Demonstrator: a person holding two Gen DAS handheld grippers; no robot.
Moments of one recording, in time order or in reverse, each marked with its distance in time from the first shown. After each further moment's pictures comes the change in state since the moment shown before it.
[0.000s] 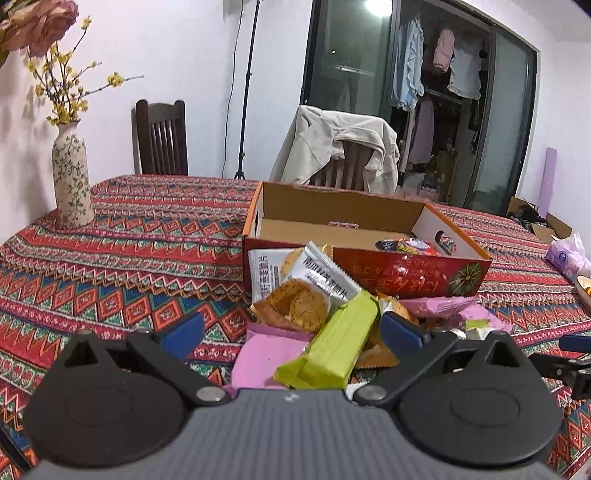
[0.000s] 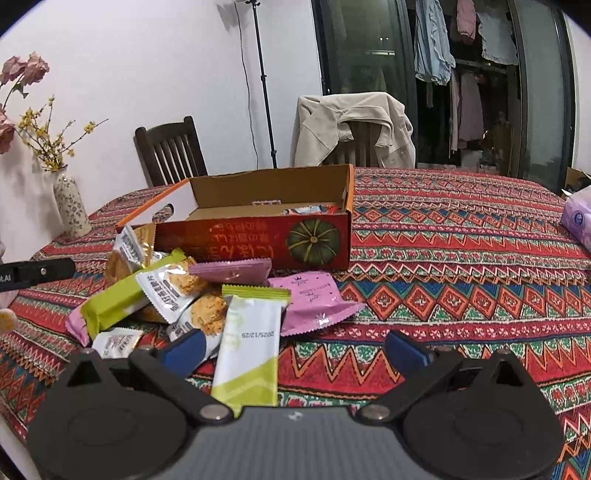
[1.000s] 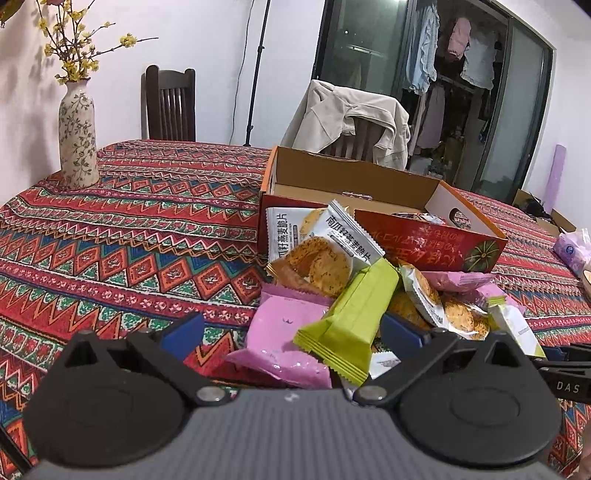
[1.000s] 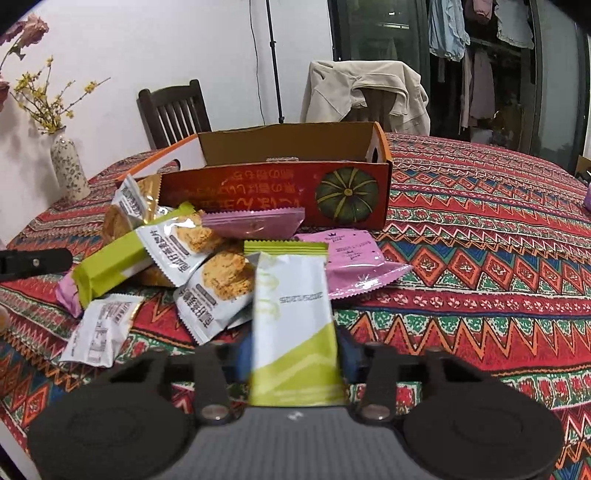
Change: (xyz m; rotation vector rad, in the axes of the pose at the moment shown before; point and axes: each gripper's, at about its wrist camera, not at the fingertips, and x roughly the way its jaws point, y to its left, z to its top) left arm 0.013 0.017 -0.018 -0.048 0.074 0.003; right arm 0.035 0.026 -0.014 -0.029 0.090 0.009
